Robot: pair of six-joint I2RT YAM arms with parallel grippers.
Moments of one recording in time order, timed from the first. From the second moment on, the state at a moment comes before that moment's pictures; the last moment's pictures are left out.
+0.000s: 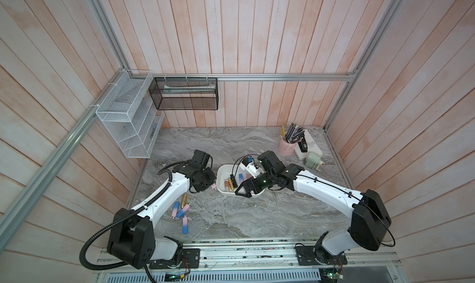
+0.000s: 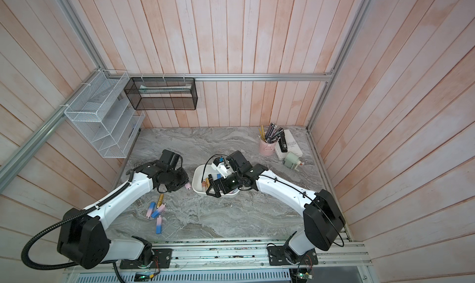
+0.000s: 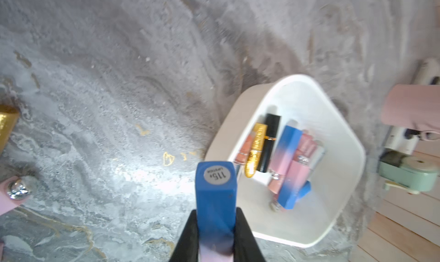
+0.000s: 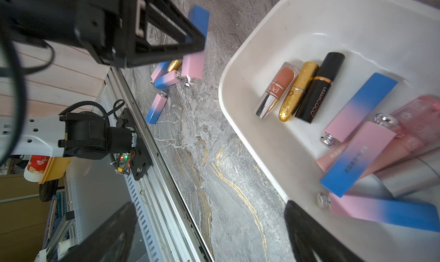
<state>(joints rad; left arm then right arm) -0.39 1.38 1.07 -0.77 0.12 -0.94 0.77 1.51 1.12 -0.51 -0.56 0.28</state>
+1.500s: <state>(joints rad) -0.42 0.94 0.79 -1.02 -0.07 -1.01 1.18 1.21 0.82 -0.41 -0.40 0.60</state>
